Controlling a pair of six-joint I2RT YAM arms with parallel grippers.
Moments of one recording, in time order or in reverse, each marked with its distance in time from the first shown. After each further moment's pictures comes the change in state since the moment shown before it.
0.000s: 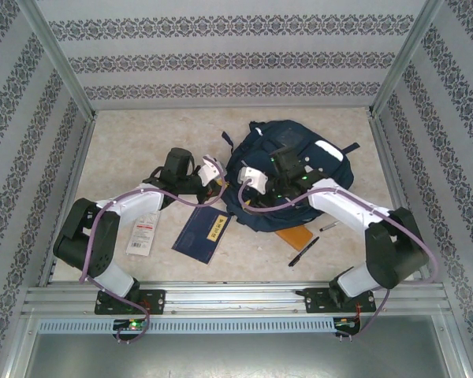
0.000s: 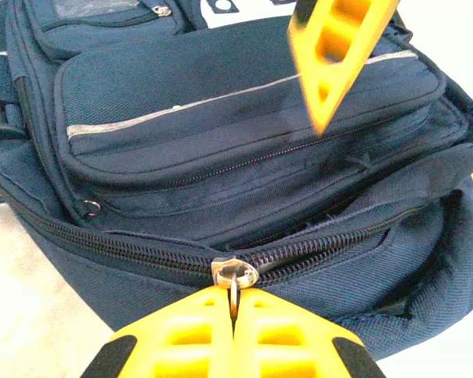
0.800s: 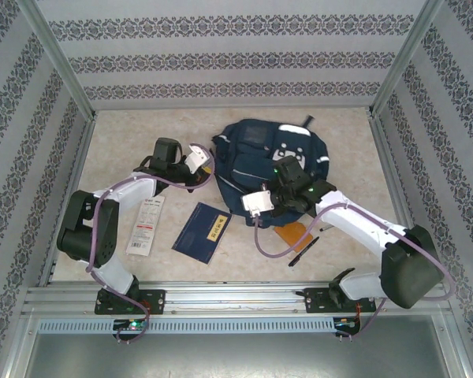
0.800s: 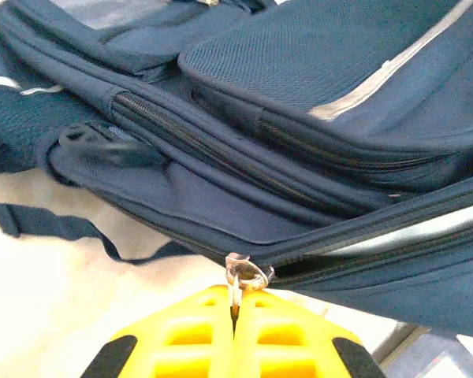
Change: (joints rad) left arm 0.153 0.073 0.101 -0.119 -0.045 0.035; right arm 0.027 -0.175 -0.104 -0.056 0.232 -0.645
